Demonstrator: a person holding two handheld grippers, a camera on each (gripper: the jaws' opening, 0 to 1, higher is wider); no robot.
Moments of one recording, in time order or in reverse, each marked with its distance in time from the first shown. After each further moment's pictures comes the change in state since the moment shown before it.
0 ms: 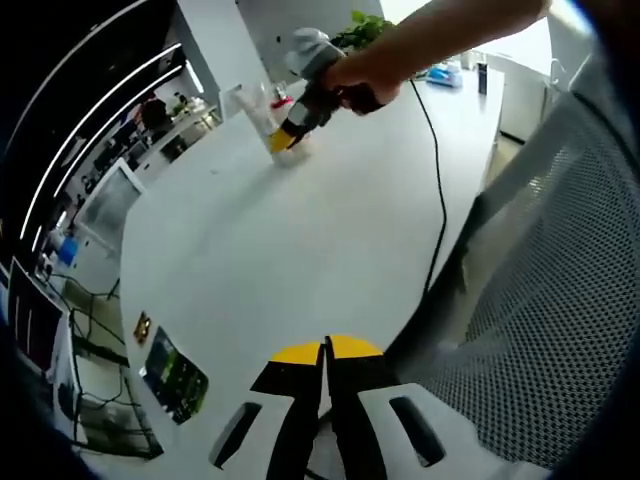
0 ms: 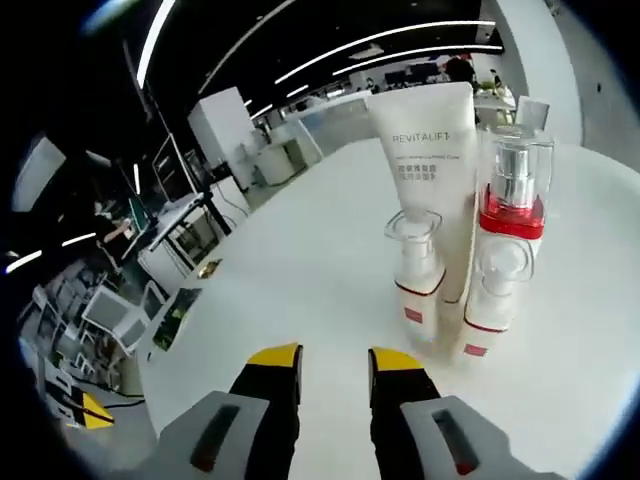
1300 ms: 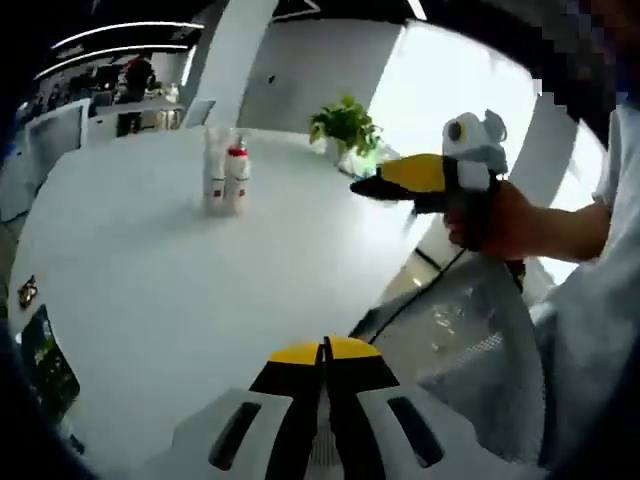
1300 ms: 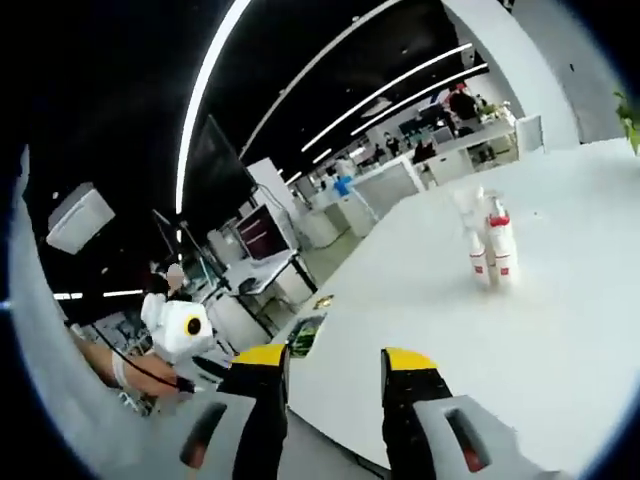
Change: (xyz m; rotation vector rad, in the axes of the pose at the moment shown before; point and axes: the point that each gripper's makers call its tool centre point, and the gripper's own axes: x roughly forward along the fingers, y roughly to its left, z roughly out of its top) left arm -0.036 -0.022 0.086 -0.587 -0.418 -0.536; right arm -0.183 0.152 -0.044 -0.015 -0.247 0.134
